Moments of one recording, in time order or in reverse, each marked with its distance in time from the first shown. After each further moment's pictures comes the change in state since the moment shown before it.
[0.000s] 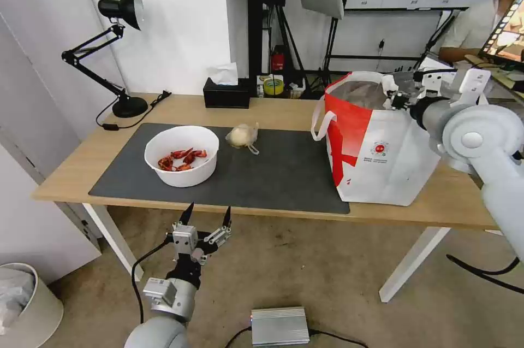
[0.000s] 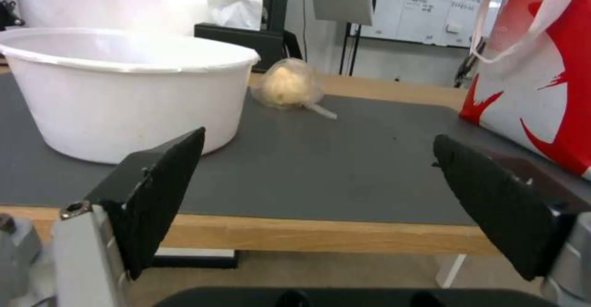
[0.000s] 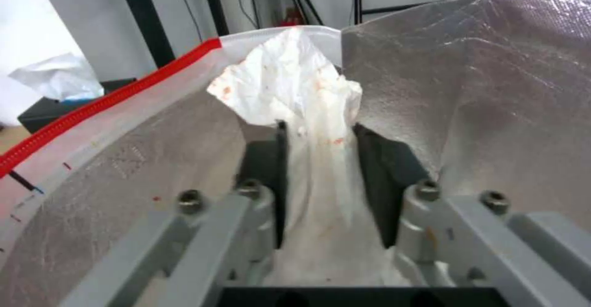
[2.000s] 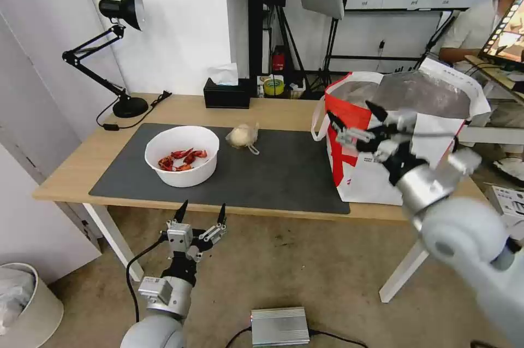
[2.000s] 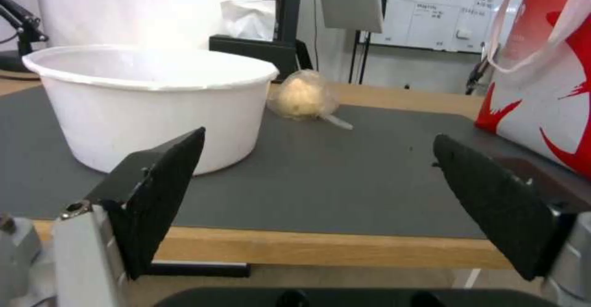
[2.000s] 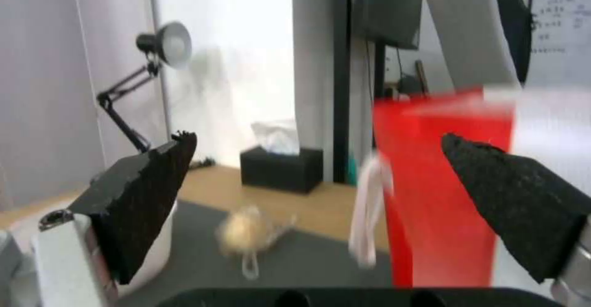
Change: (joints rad) left arm 0.001 -0.006 -0.029 -0.002 0.009 -0.010 0.001; right arm -0.689 -0.004 0.081 0.311 -0.564 0.703 -0.480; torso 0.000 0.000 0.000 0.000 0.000
